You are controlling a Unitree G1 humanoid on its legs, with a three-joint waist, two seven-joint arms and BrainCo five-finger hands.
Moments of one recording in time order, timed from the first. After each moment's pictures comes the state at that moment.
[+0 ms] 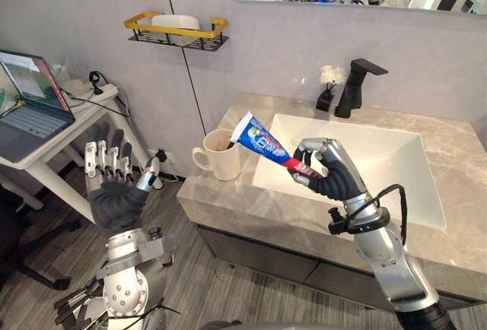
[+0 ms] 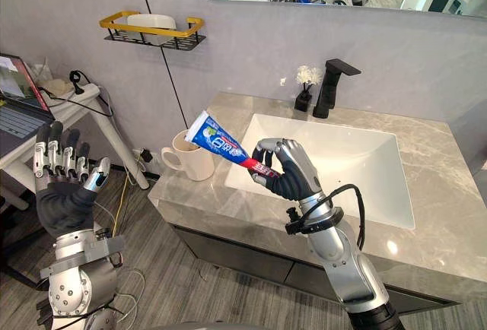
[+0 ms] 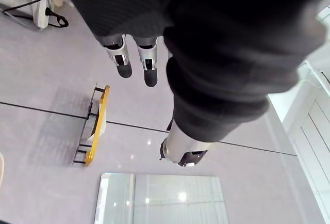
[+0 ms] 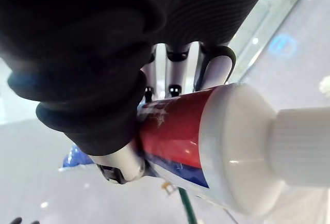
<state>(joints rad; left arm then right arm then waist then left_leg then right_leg) 0.37 0.06 -0.02 -0.66 -0.27 -0.25 0.25 -0.02 -0.39 0.21 -0.42 -0.44 -0.23 -0.14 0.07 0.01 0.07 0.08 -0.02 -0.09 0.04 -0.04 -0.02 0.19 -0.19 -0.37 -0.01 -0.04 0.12</state>
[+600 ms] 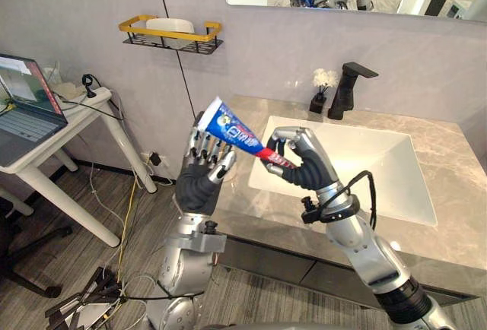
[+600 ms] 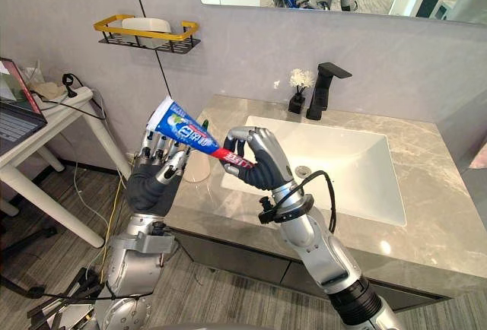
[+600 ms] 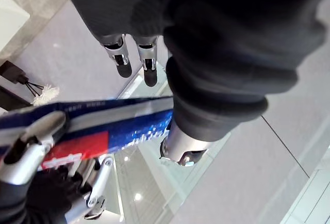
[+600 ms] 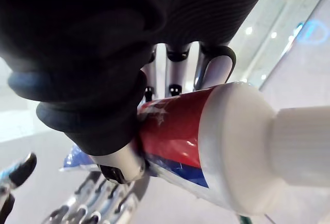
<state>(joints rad) 0.16 0.20 -0.43 -0.58 -0.72 -0.27 0.17 -0.17 -0.36 0.42 -0.34 -0.42 -0.19 -0.24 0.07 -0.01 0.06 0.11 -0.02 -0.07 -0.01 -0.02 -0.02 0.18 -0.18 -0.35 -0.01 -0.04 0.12</state>
